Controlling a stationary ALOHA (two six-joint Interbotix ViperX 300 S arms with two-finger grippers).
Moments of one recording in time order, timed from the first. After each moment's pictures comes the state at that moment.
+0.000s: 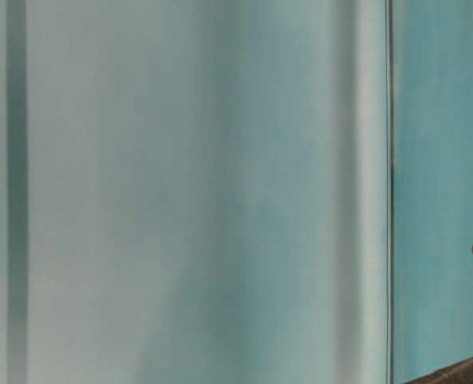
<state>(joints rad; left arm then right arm) 0.05 -0.07 1.15 -0.02 -0.43 0.11 -0.08 -0.12 1.21 -0.04 -0.28 0.06</state>
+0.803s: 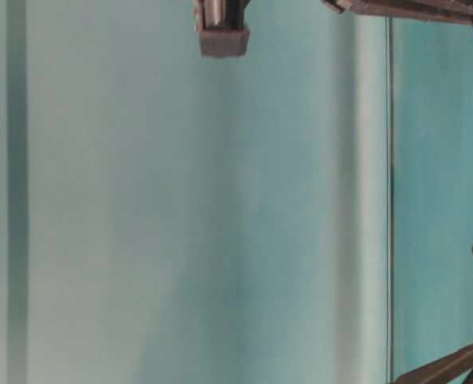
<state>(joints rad) 0.05 0.11 1.13 -0.02 -0.65 0.11 -0.08 -0.13 0.88 -0.04 0.19 -0.02</state>
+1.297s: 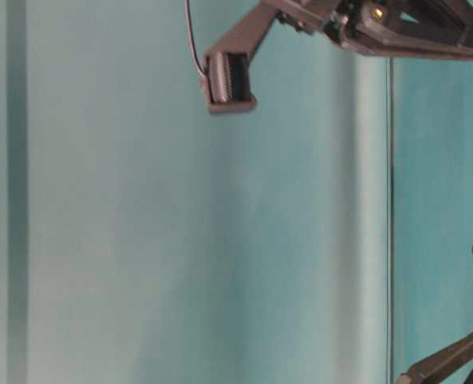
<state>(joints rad) 0.06 0.20 1.12 -0.02 -0.81 0.11 -0.04 0.00 0.72 -0.08 0.29 0.06</state>
